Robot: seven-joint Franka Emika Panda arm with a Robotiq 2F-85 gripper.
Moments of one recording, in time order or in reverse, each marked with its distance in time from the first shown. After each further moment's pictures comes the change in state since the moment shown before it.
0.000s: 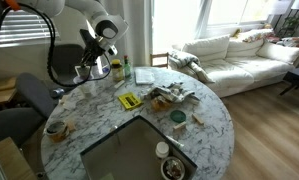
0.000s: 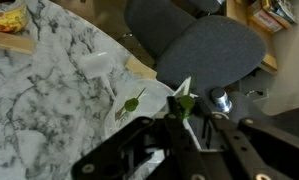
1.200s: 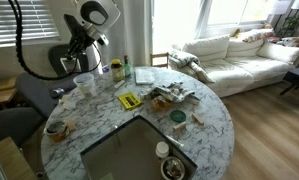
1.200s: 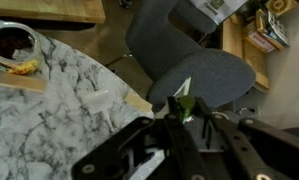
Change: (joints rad) arm -0.007 -0.233 -0.015 -0.194 0.018 -0.065 -0.046
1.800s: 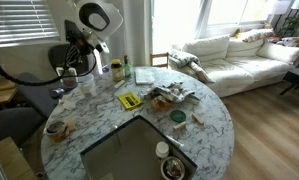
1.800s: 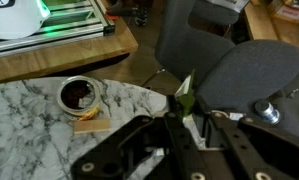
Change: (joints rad) arm -0.036 -0.101 -0.052 -0.166 -0.096 -0.059 0.177
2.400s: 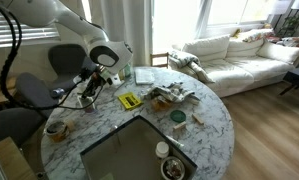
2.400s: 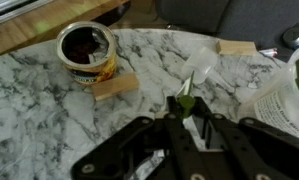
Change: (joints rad) arm -0.026 0.131 -0.059 -0.175 -0.003 0.348 0.039
